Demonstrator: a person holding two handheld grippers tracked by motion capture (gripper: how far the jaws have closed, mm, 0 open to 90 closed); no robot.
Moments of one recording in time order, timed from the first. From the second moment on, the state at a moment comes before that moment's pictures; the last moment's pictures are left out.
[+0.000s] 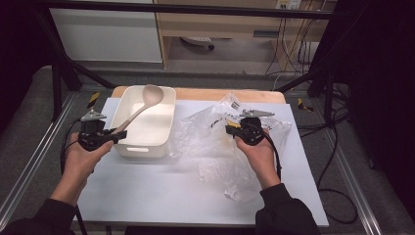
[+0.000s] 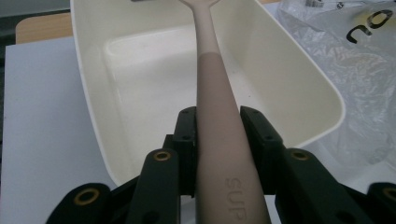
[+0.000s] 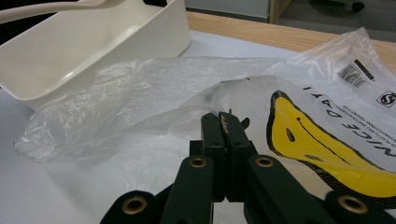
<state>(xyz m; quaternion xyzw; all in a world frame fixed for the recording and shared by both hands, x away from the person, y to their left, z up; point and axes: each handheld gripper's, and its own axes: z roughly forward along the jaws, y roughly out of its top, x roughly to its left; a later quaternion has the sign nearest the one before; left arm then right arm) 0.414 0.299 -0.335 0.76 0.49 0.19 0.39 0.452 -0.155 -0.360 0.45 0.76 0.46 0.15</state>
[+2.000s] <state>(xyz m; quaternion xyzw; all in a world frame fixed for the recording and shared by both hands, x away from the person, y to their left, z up) 0.341 0.225 -0.320 0.87 0.29 0.06 0.40 0.481 -0.137 -0.329 0.45 0.78 0.43 0.12</state>
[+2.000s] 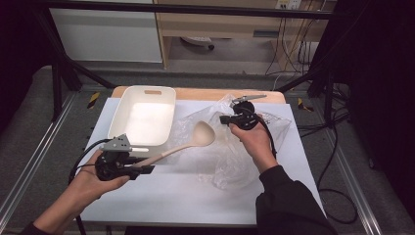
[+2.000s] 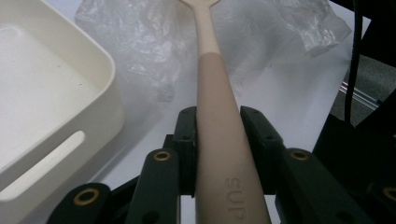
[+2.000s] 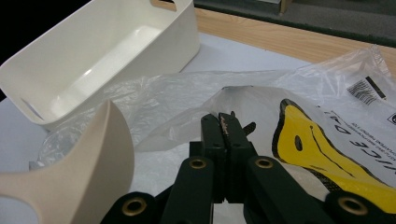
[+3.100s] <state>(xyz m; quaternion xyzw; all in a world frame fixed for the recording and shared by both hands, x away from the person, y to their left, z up) 0.384 0.159 -0.381 0.87 0.30 0.07 0.38 0.475 -0.138 -0.324 0.44 0.77 0.44 0.12</state>
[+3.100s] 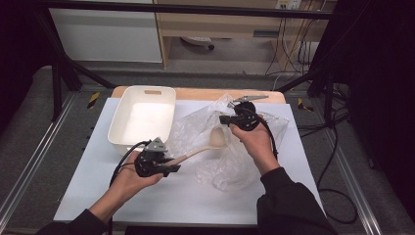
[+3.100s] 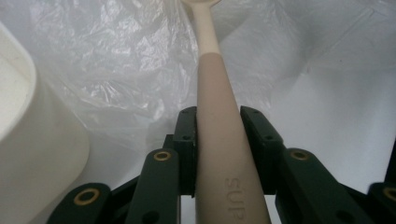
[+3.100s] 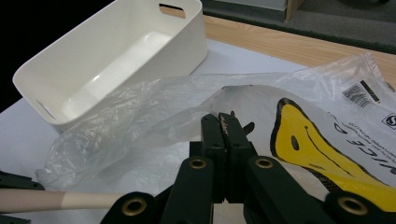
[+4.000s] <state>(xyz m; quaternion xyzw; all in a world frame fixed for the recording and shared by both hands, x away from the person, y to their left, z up) 0.401 0.098 -0.394 0.87 0.30 0.11 0.37 0.473 -0.144 -0.327 0.44 0.77 0.45 0.12</state>
